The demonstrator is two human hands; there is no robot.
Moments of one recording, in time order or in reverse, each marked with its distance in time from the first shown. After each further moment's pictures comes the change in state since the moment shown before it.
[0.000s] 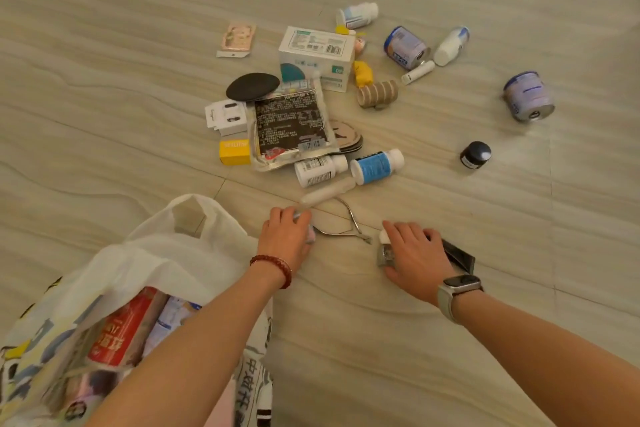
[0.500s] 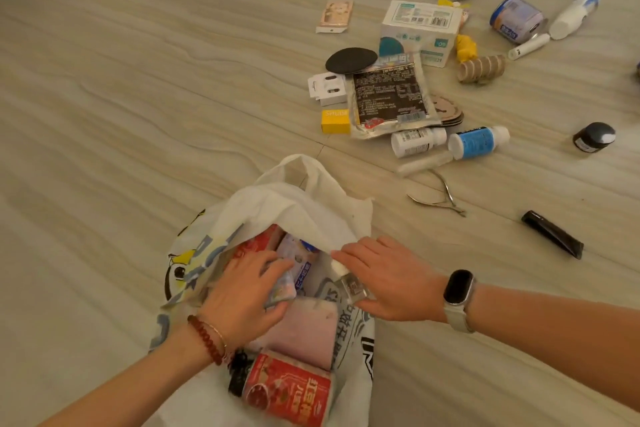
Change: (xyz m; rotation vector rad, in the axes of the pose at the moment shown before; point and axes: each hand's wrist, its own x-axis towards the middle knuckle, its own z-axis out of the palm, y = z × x) left_hand -0.210 -0.135 -0.038 0.011 0.092 0.145; right_hand -0.035 -0.166 -0.017 0.005 0.276 -0.817
